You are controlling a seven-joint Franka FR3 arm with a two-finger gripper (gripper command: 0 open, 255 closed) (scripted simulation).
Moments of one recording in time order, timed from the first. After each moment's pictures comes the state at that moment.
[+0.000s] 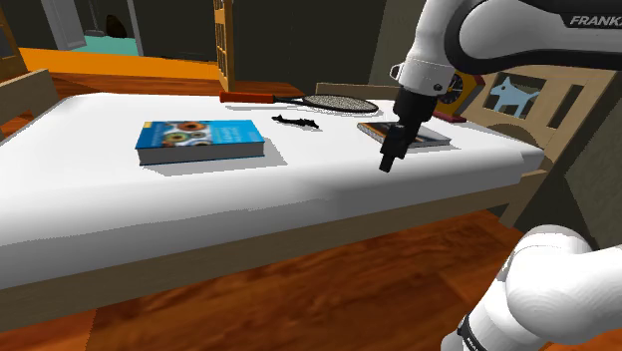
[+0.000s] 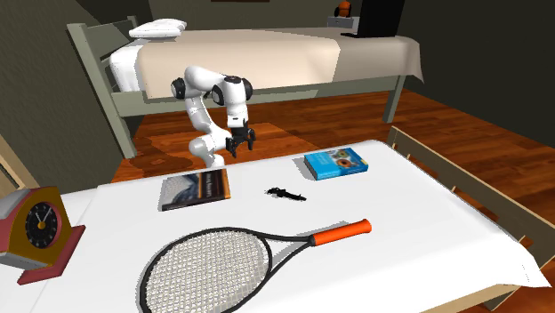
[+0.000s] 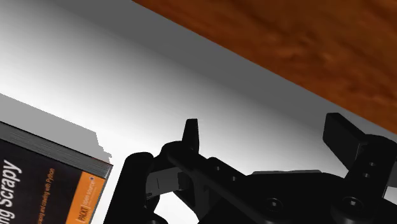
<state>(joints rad) 0.00 -0.80 0.06 -2.42 0.04 1.69 -0.10</state>
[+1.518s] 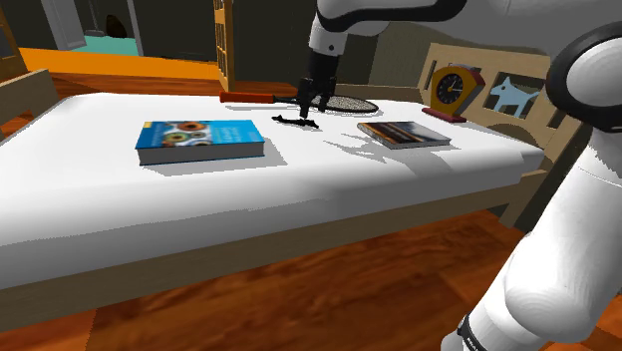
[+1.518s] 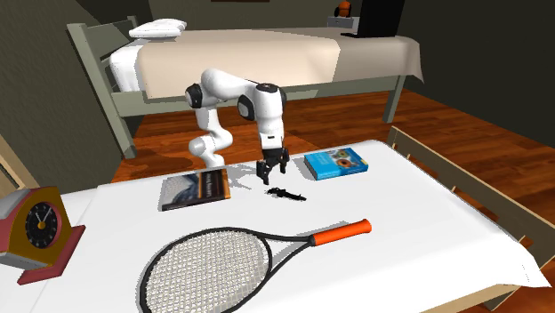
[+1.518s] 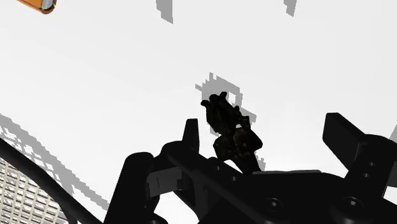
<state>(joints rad) -0.03 0.04 0.05 -1.59 0.00 1.74 -0.17</state>
